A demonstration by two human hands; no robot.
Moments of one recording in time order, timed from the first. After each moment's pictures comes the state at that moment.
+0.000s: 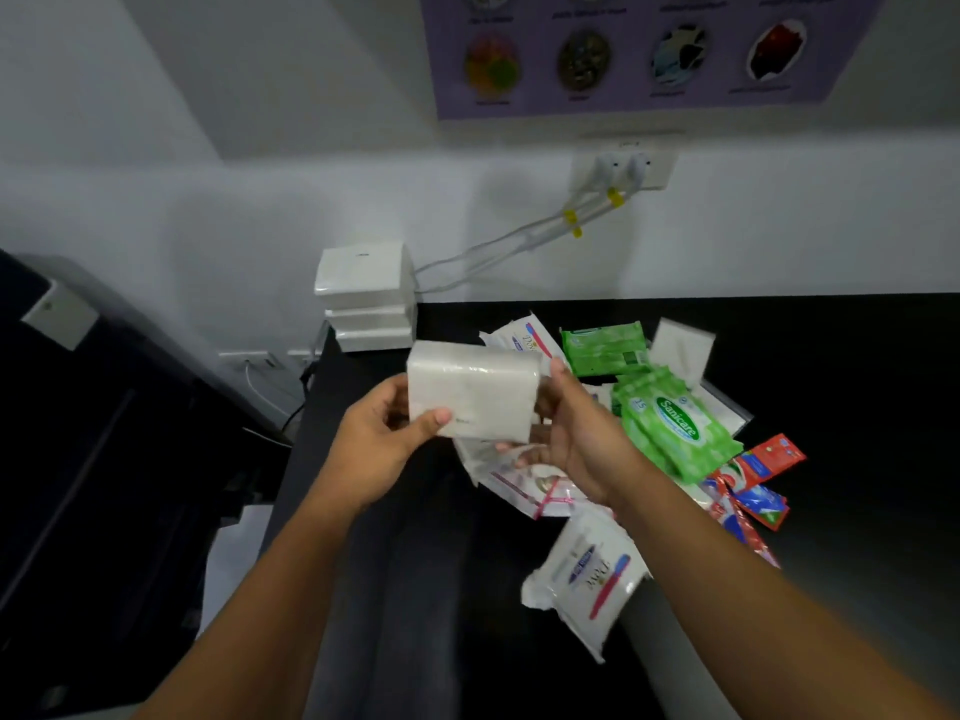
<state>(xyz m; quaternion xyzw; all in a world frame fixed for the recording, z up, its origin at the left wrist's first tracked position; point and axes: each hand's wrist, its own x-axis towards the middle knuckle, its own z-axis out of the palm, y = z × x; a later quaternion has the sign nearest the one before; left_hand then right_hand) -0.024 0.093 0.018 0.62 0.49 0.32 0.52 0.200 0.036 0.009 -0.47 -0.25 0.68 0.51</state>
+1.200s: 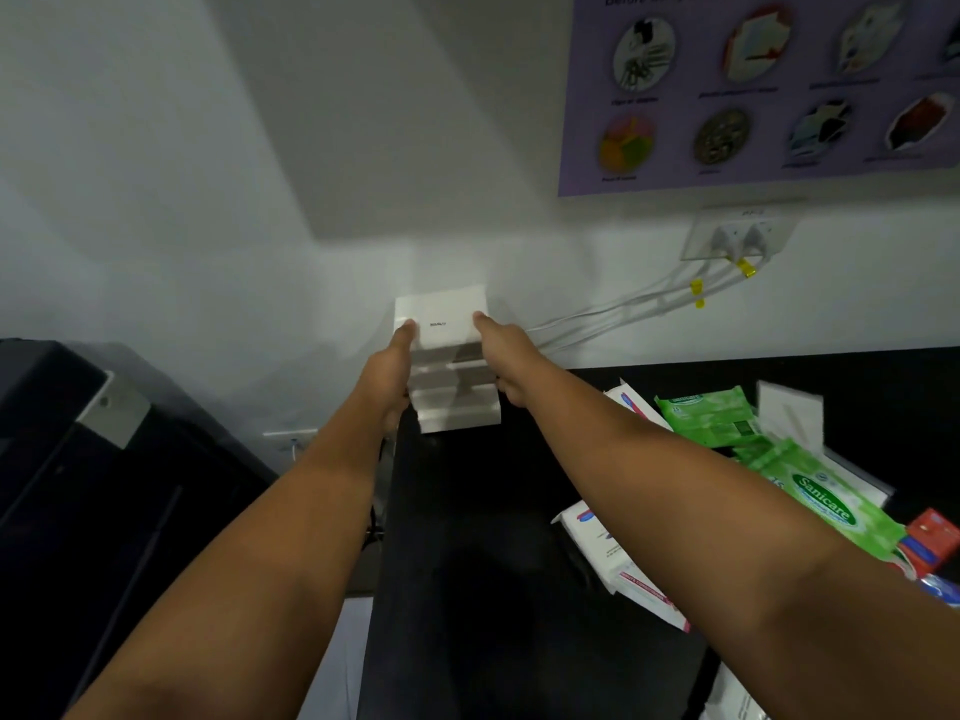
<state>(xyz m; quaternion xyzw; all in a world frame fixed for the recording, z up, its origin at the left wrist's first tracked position) -0.080 0.339 0.022 0.43 0.57 0.32 0.62 0.063 0.297 0.045 -0.68 -0.27 0.52 0.43</state>
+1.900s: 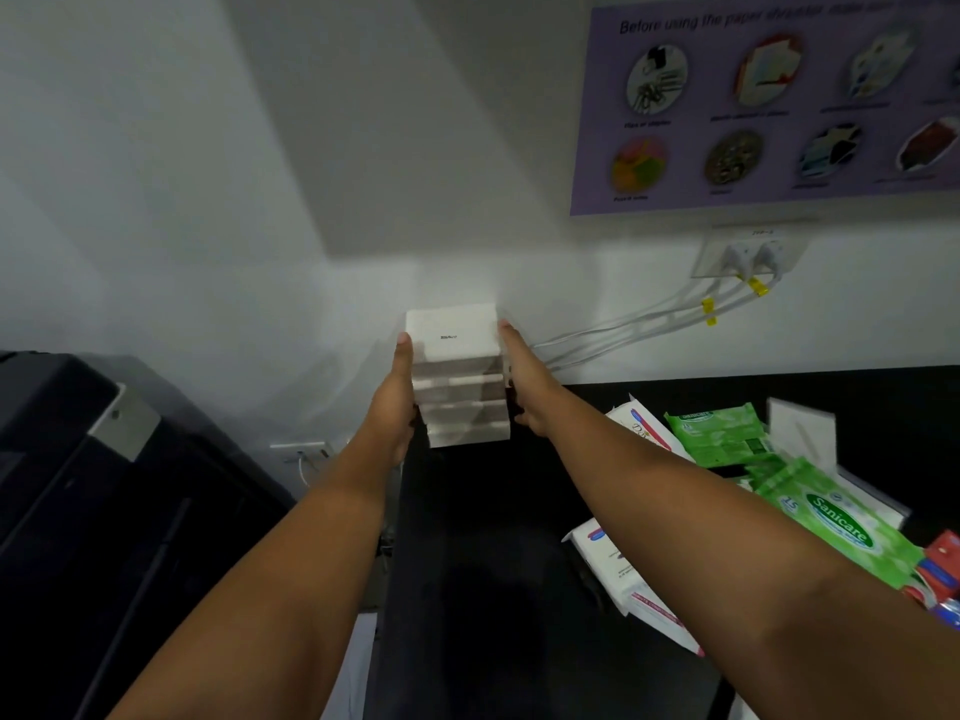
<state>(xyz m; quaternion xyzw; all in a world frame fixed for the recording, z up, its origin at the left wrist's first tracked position) -0.087 0.319 0.021 0.42 0.52 0.33 0.66 0.076 0.283 0.032 -0.63 -0.24 0.60 0.44</state>
